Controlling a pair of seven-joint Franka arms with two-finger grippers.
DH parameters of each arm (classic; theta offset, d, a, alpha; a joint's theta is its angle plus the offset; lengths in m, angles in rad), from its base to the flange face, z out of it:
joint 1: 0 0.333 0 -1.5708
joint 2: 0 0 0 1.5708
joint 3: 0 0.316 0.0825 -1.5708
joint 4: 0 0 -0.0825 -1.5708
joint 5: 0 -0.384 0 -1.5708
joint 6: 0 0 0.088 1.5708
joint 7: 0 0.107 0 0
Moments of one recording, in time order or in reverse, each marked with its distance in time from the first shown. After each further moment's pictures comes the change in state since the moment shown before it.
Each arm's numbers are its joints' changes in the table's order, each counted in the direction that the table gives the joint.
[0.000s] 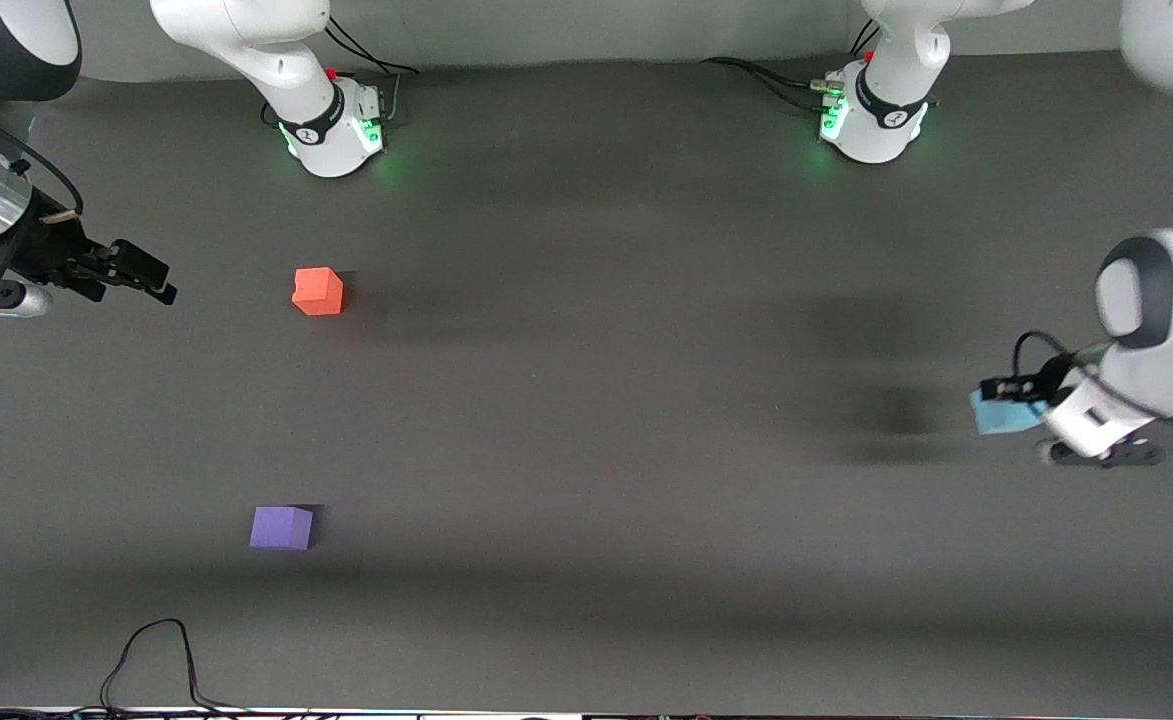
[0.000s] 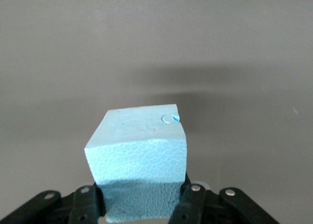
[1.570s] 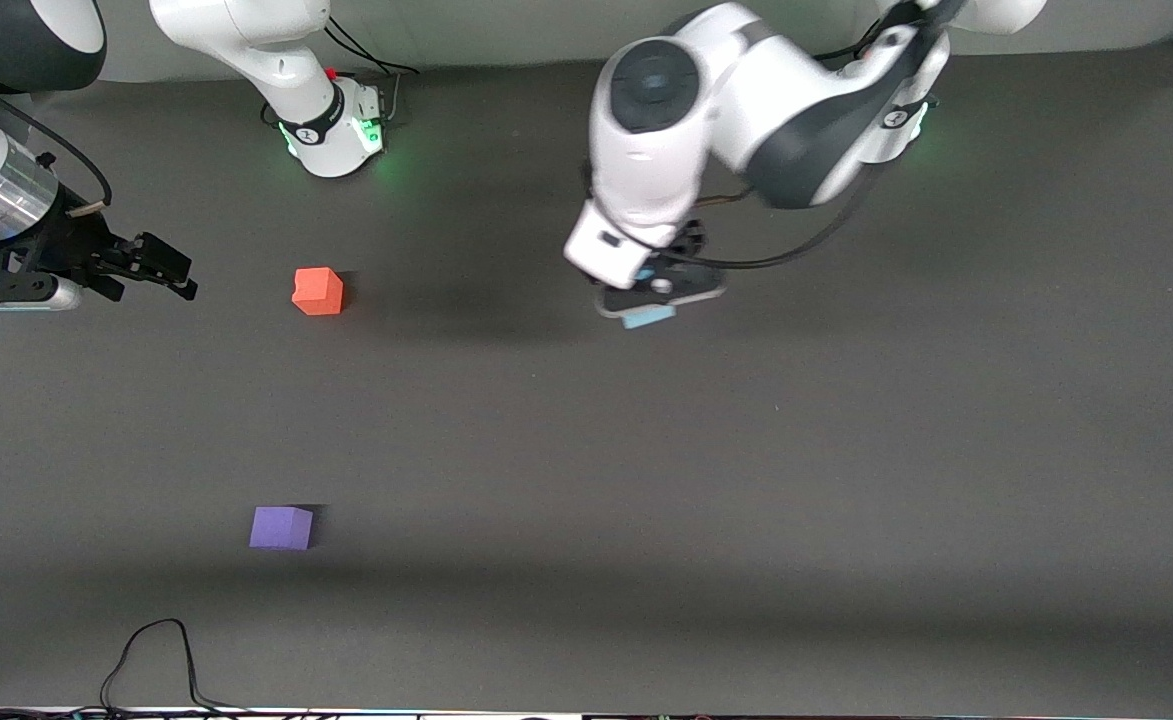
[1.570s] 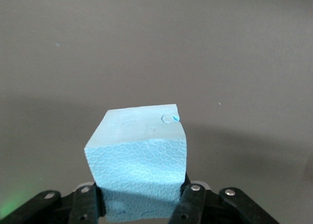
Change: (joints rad) left arm -0.575 0.195 -0.394 -0.460 -0.114 -0.127 -1.158; right arm 0.045 -0.006 0.013 -0.001 0.002 0.001 0.002
